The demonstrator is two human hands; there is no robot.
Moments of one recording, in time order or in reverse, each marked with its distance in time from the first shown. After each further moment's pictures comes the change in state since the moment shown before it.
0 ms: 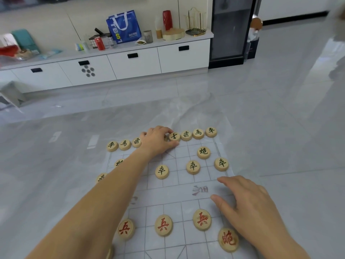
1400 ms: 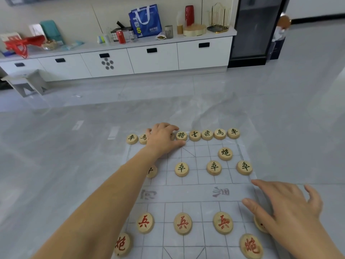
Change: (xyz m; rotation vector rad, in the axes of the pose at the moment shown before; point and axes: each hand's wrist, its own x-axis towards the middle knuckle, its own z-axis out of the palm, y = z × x) left_hand -0.018 -0.039 -0.006 0.026 0.113 -0.031; right_hand 0.001 0.027 0.009 -0.292 0.057 0.025
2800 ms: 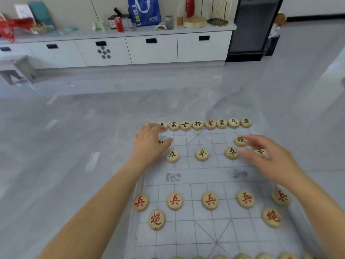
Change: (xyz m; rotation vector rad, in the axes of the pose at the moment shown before) left_hand -0.086 -0.062 -0.036 -0.230 0.159 -0.105; right_hand 0.057 -0.058 -0.025 0.633 -0.110 0.032
